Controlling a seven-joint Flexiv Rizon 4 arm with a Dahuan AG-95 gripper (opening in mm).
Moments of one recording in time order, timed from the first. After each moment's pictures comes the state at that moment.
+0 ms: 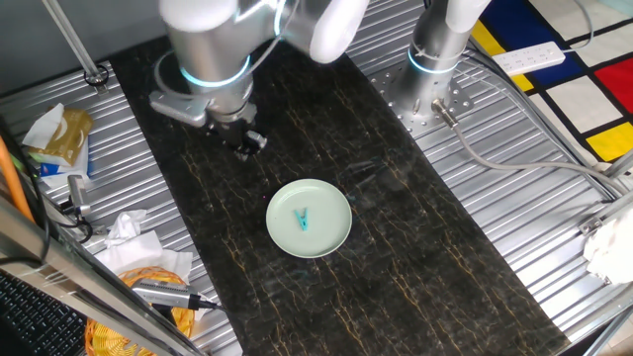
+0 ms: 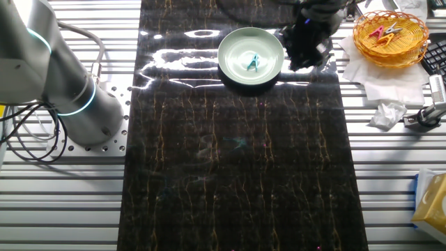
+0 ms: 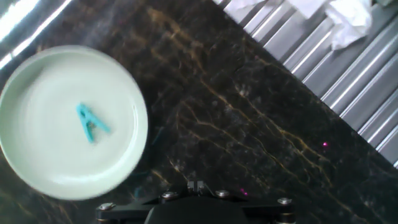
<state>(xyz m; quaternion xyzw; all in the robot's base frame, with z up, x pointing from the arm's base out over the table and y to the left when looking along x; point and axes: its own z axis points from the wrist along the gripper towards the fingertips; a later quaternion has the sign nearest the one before) 0.541 0.071 0.175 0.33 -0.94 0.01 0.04</state>
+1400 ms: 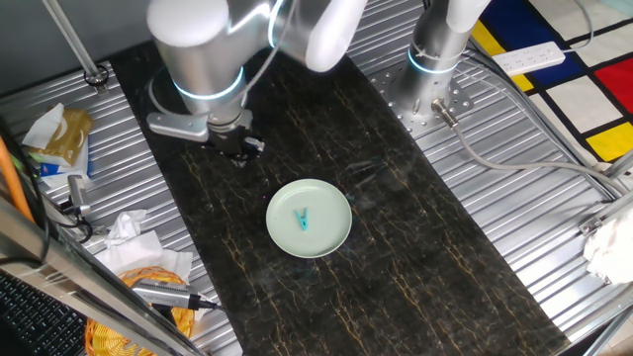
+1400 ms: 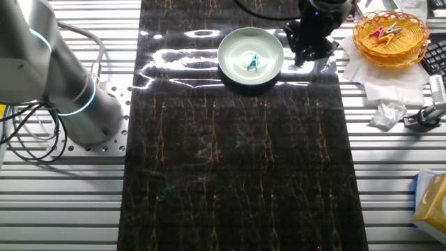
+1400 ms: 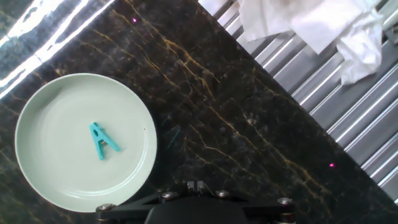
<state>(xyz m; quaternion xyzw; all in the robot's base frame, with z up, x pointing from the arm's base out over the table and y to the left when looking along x) 0.542 0.071 0.175 0.43 -0.90 0.04 0.04</state>
